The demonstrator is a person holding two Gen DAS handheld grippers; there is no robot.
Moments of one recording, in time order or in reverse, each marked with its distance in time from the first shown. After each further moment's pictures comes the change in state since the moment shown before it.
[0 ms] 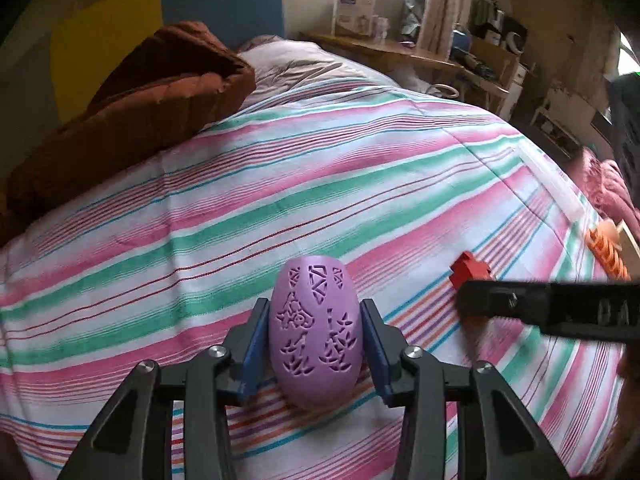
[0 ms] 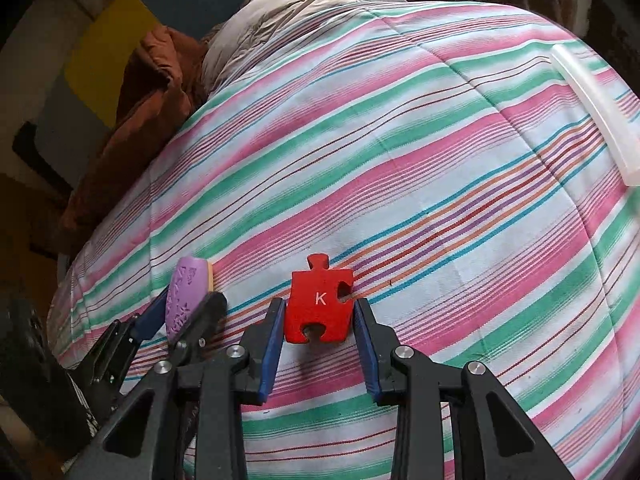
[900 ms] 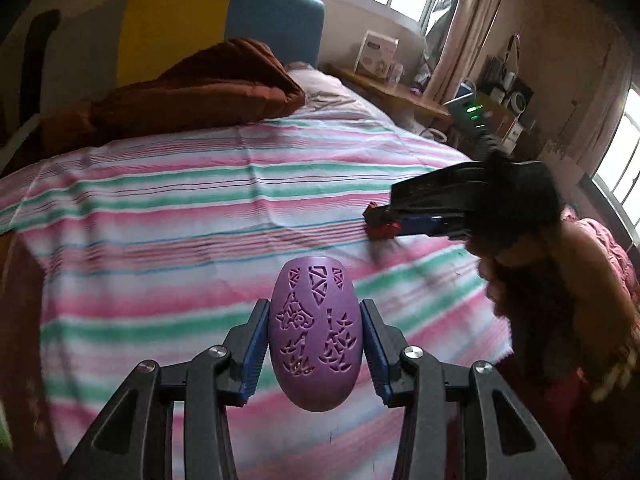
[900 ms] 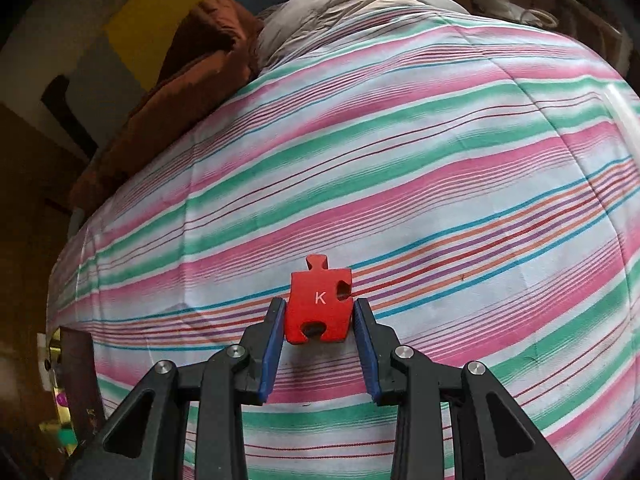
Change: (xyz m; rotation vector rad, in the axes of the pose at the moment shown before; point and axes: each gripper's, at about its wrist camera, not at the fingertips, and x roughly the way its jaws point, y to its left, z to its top) left arm -0.148 0.020 -0.110 -0.213 -0.107 -0.081; right arm 0.013 0.040 -0.016 -0.164 0.013 0.050
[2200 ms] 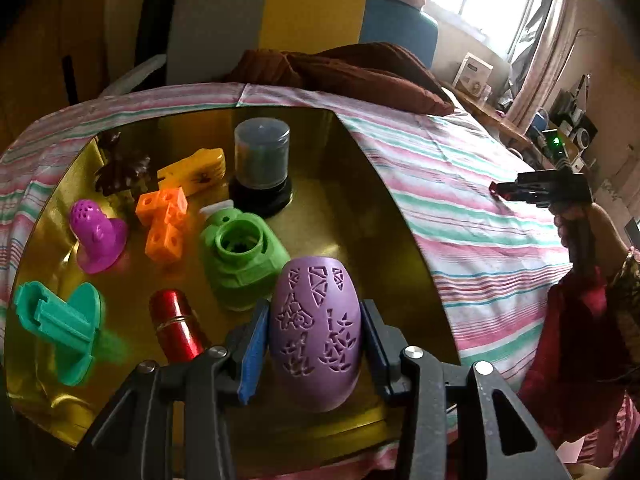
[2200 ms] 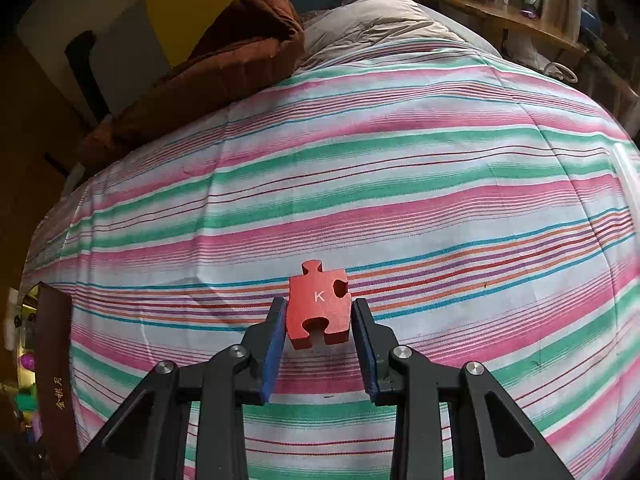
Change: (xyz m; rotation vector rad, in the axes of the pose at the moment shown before) left arm -0.136 0.177 -0.112 -0.192 0.035 0.208; right arm -0.002 0.031 -0.017 -0.169 -0.050 -0.068
